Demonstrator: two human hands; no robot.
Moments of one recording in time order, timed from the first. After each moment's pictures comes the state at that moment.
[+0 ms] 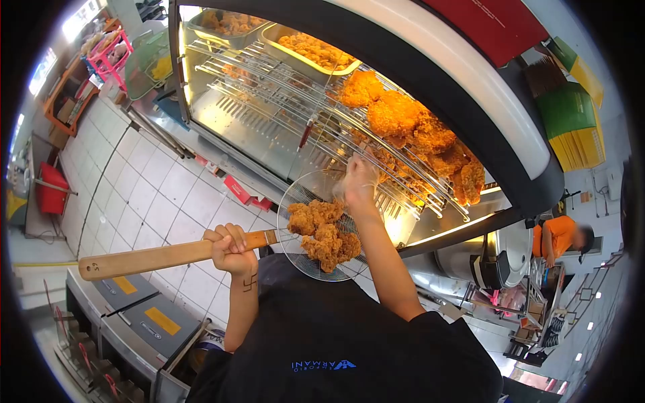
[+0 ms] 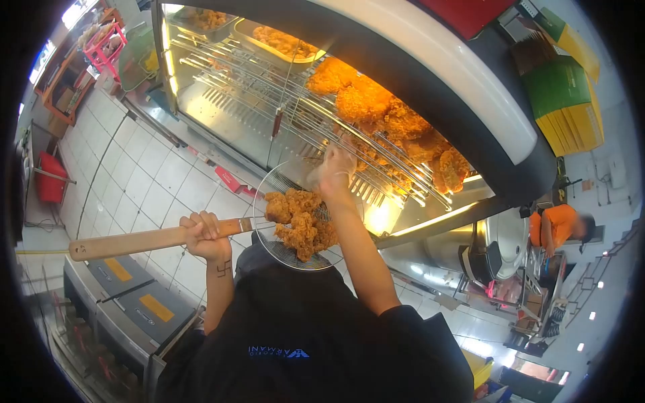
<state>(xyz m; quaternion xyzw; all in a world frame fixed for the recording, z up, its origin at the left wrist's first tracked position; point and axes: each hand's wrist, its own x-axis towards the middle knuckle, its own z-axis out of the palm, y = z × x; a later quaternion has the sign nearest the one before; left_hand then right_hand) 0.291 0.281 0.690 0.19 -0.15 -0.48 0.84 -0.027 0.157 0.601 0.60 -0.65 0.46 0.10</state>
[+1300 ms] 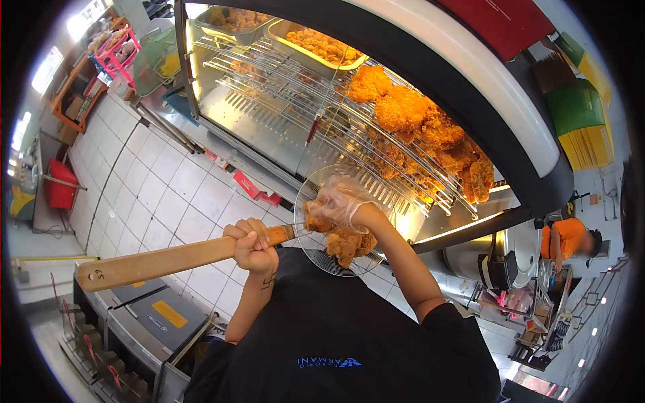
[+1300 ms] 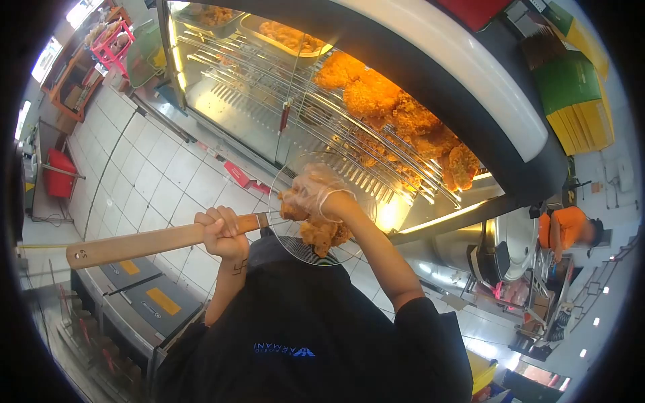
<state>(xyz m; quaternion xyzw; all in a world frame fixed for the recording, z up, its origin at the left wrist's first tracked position) 0.267 0.290 0.712 0.19 -0.21 -0.46 0.84 0.067 0.231 0.774 0.79 -0.56 -0.10 -0.22</state>
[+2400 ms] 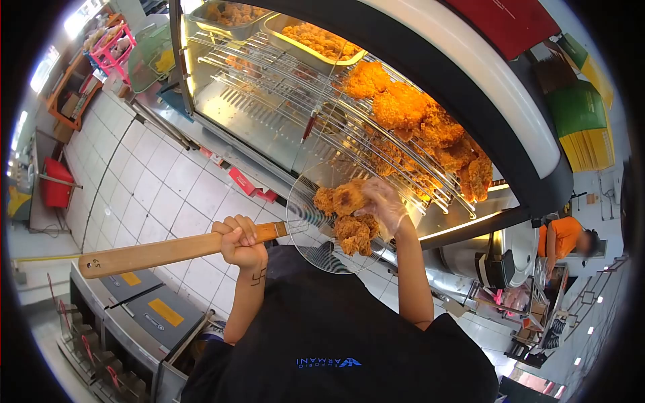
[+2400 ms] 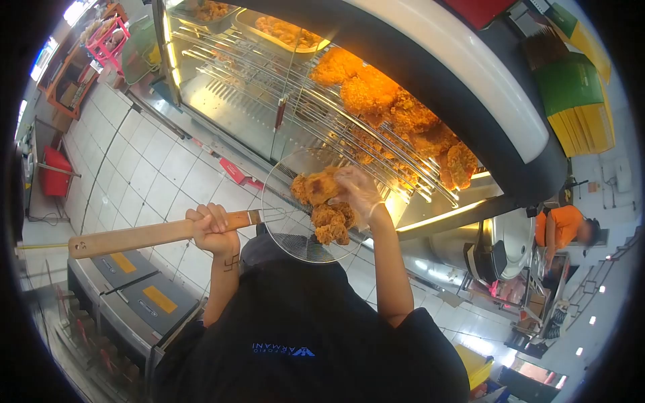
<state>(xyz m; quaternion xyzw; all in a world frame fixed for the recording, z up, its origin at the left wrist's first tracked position) 0.277 0.284 0.698 0.21 -0.16 -0.48 0.84 -0.031 0.262 0.712 0.39 -0.57 0.43 -0.58</state>
